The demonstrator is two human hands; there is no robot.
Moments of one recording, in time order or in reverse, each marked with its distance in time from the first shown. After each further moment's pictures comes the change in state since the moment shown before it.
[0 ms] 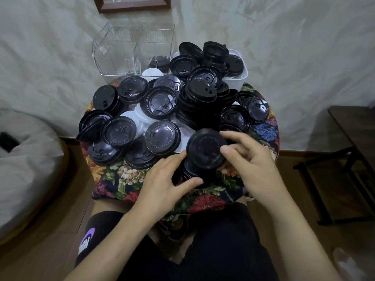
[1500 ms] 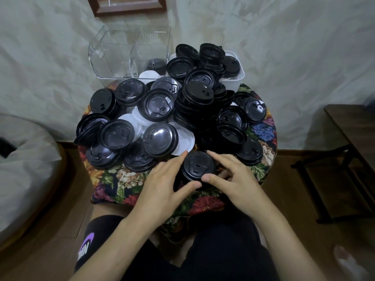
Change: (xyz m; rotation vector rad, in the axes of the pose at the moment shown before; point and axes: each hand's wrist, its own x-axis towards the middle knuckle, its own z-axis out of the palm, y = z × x) left_hand -0.003 -0.001 0.000 0.106 -0.052 0.031; right_hand -0.009 0.044 0.007 -0.387 -0.132 0.082
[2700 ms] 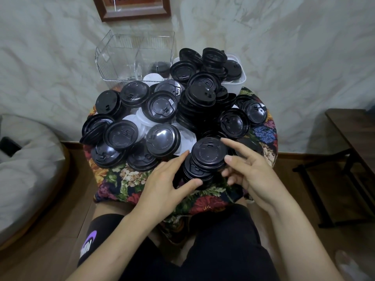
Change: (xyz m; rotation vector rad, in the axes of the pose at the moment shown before) left_hand 0.000 0.001 -0.002 -0.069 0.002 -0.069; right_hand 0.007 -0.012 -0.025 0.699 -0.012 0.140
